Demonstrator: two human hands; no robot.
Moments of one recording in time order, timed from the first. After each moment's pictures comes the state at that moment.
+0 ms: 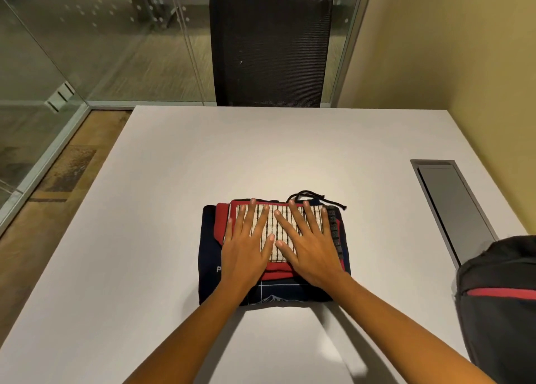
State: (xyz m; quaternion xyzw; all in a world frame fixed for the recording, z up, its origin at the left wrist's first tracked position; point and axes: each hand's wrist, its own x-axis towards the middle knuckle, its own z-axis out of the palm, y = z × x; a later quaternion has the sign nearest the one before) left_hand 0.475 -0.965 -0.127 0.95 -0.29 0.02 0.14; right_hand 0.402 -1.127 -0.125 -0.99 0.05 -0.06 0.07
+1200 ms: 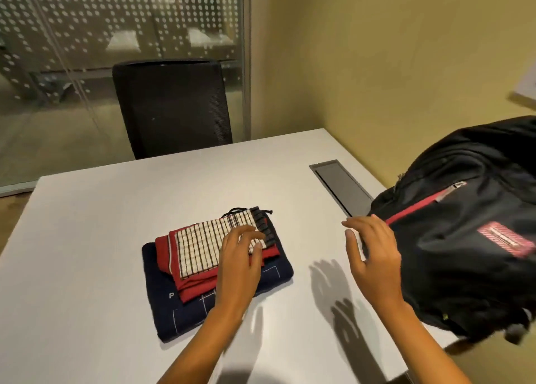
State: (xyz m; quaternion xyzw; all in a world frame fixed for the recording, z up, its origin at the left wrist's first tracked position) left_hand 0.371 -0.991 -0.031 0.79 -0.39 -0.01 0.48; right_hand 0.194 -1.149 -0.009 -0.84 0.25 -0.47 0.10
